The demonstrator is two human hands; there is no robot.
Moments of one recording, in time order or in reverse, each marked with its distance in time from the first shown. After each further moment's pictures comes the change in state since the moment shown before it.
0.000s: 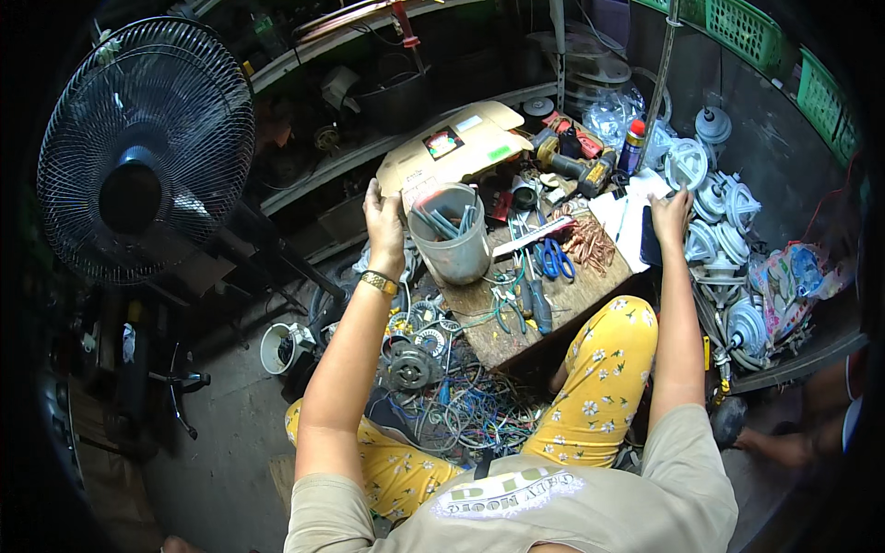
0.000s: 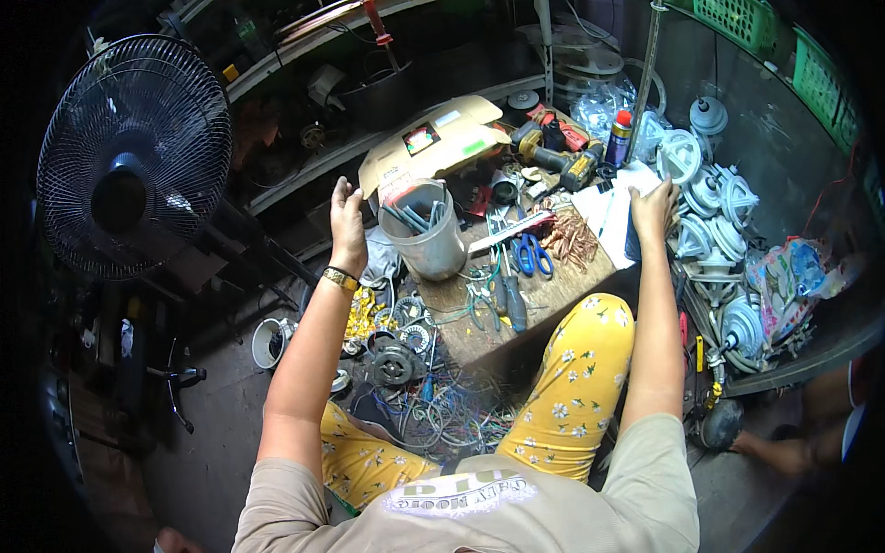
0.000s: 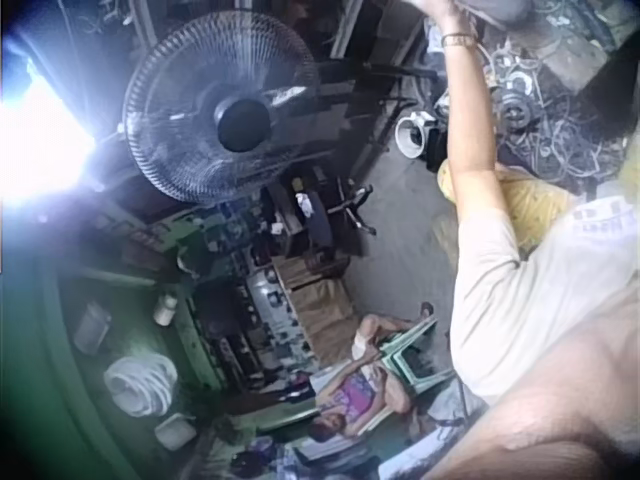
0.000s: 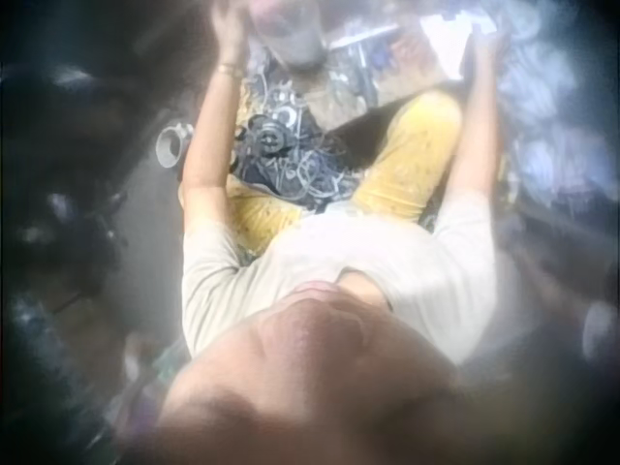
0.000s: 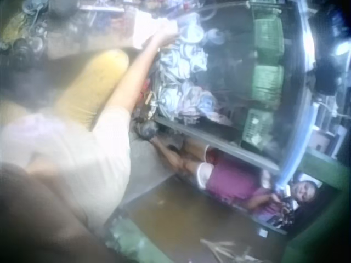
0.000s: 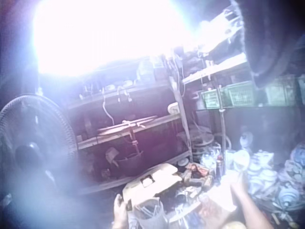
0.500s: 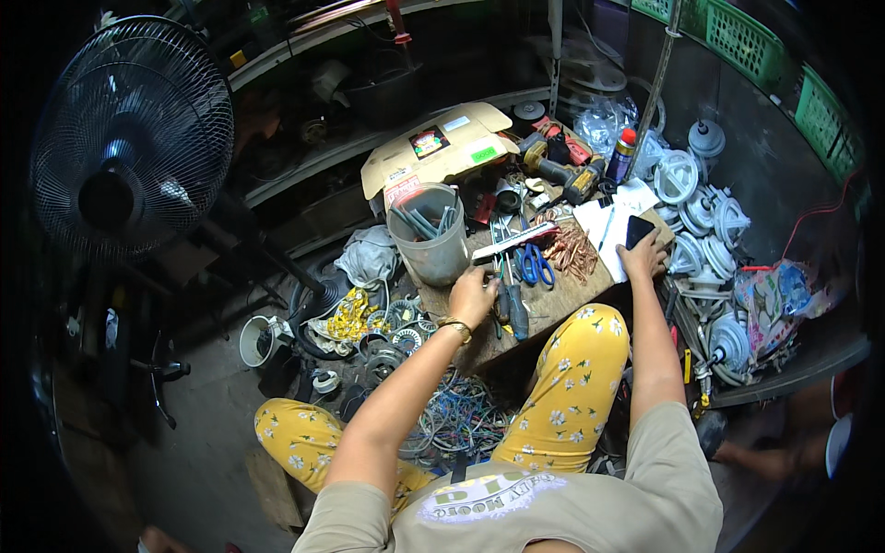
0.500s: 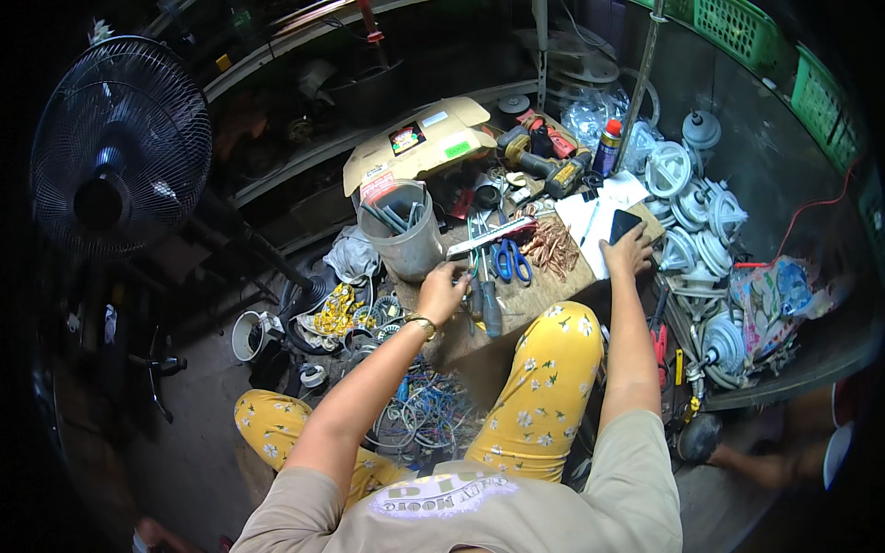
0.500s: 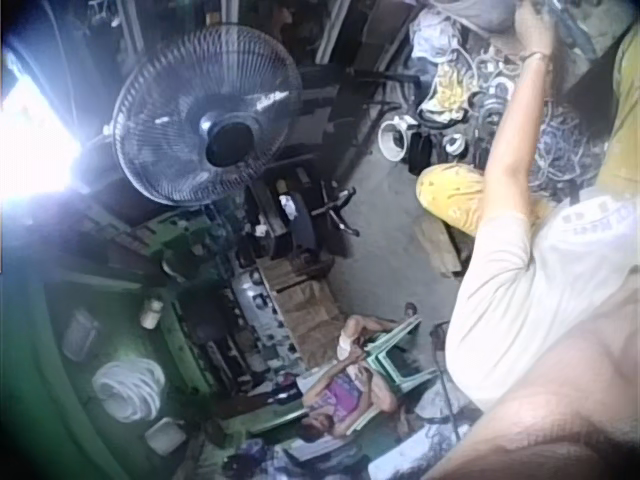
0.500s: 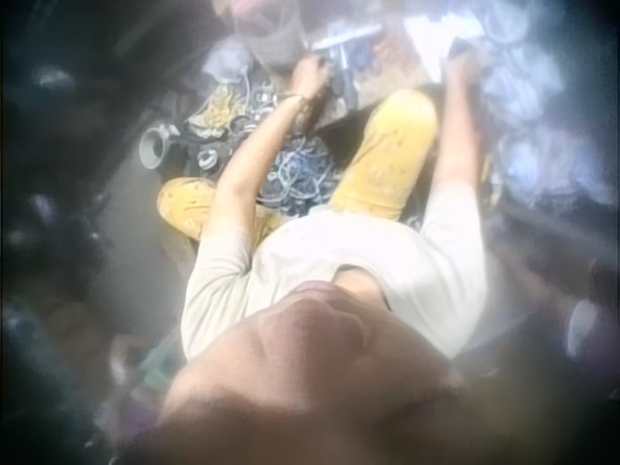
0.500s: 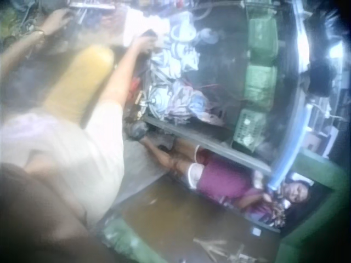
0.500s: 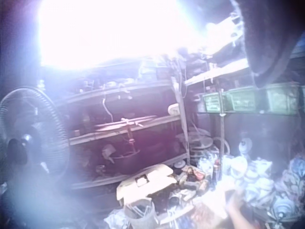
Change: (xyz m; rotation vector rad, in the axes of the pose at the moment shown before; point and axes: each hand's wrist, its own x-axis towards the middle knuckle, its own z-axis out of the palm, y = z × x) left_hand -0.149 -0.095 0.066 0.848 -0.469 0.041; right_hand -0.046 0.035 0.039 -0.409 -0.271 0.195
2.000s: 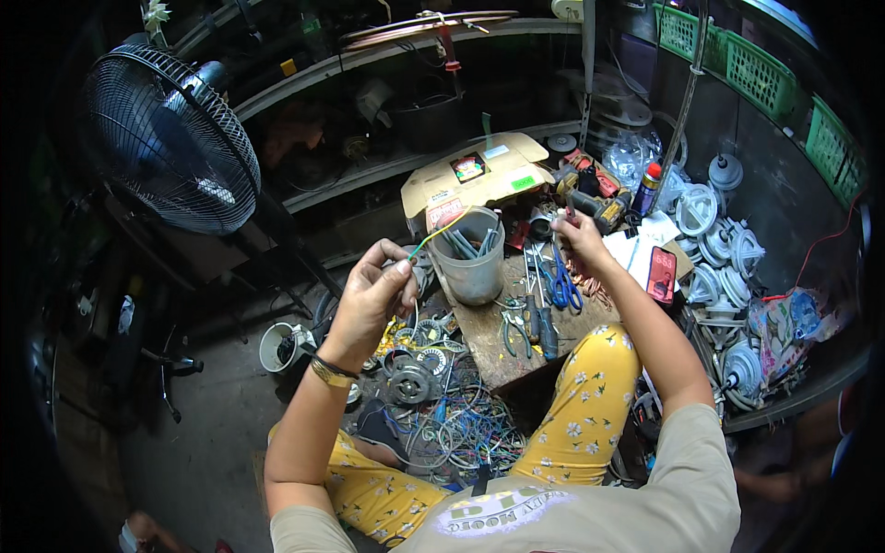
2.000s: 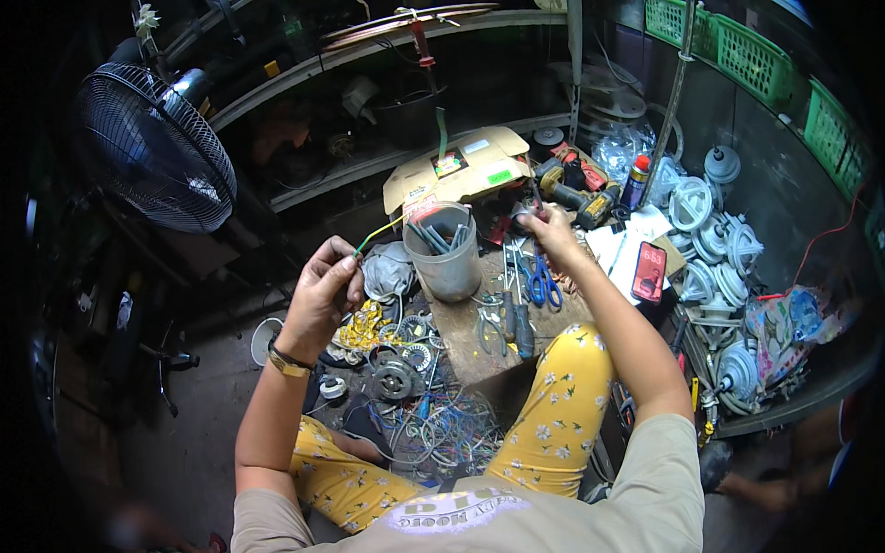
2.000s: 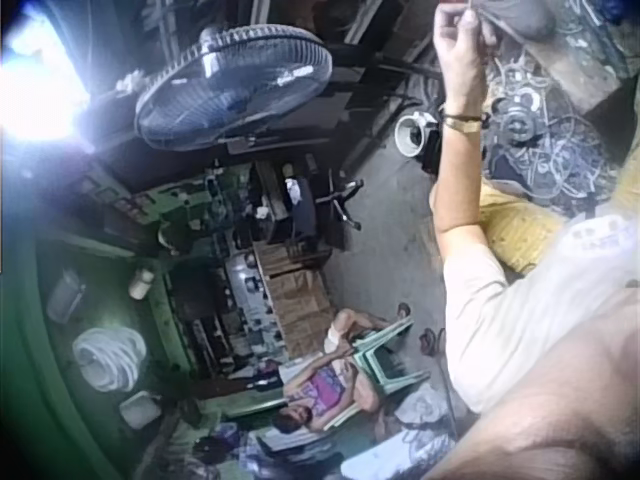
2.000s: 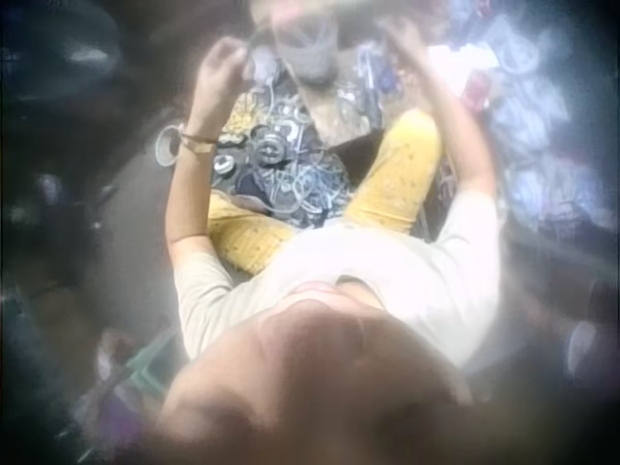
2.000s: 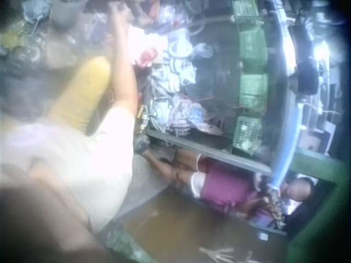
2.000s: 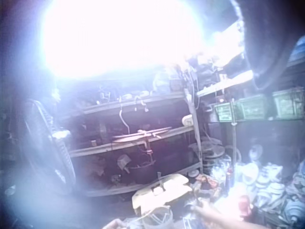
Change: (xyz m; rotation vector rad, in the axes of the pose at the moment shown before) left_hand -0.044 0.077 -0.268 -1.050 -0.120 -0.093; right_hand -0.087 -0.164 -0.073 1.170 -0.824 -0.596
